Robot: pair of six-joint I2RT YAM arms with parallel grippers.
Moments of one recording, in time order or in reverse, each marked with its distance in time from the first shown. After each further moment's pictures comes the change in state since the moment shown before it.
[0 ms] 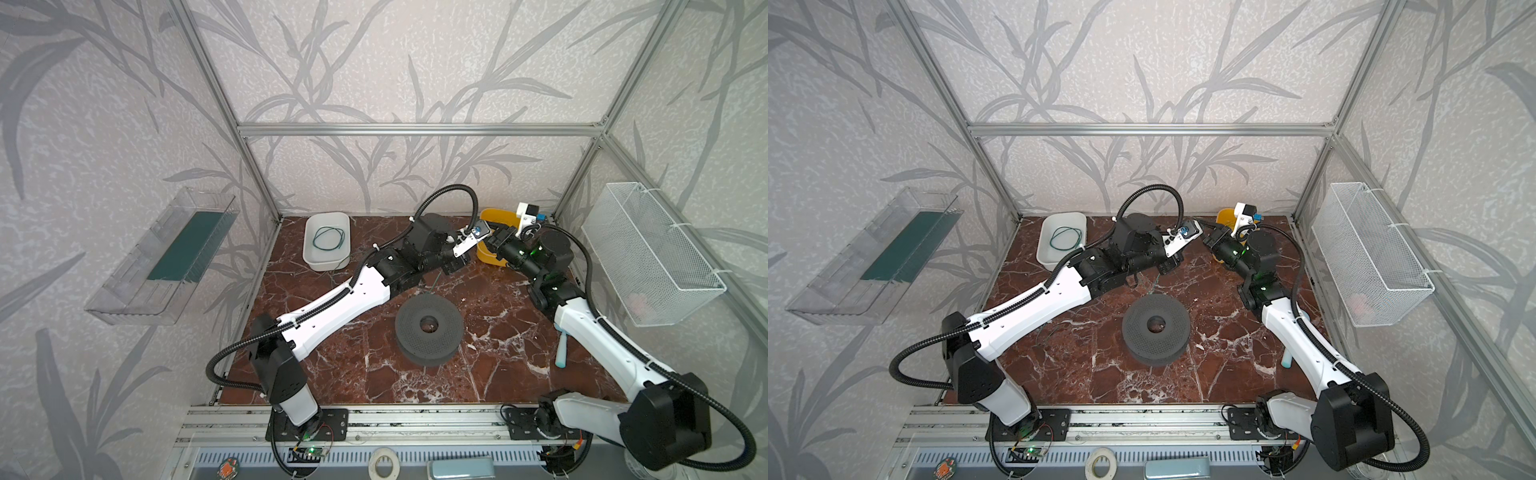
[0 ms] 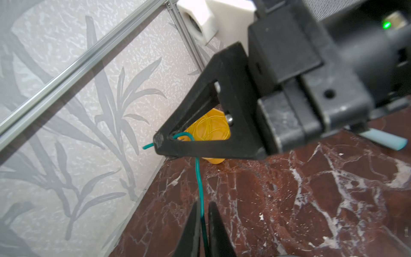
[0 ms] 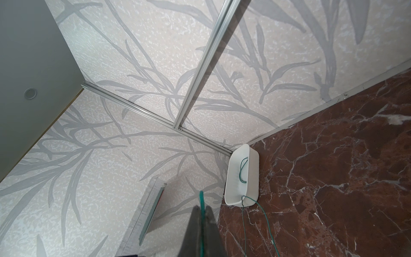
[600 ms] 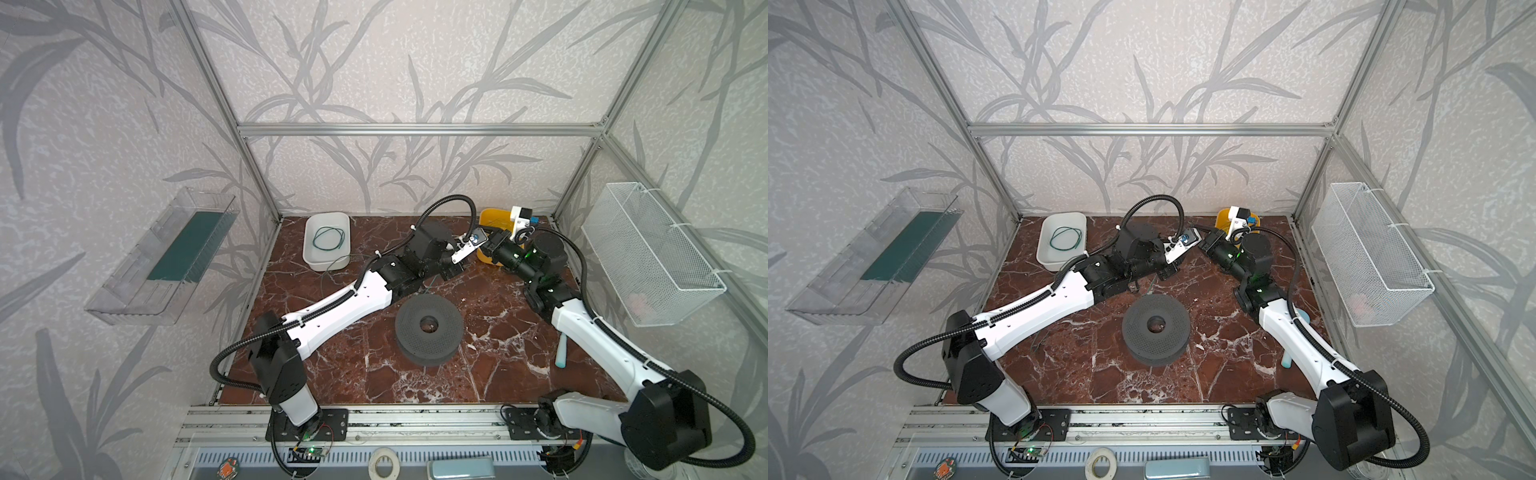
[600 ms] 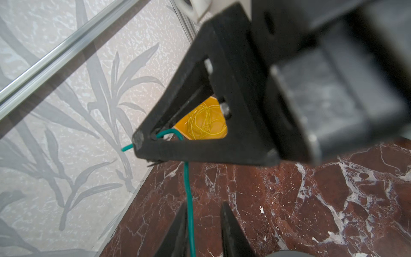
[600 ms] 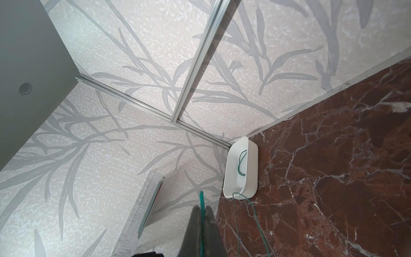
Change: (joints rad) left arm 0.001 -0.006 -0.098 0.055 -0.033 0.008; right arm 0.034 0.003 -0.015 0.001 0.010 -0.007
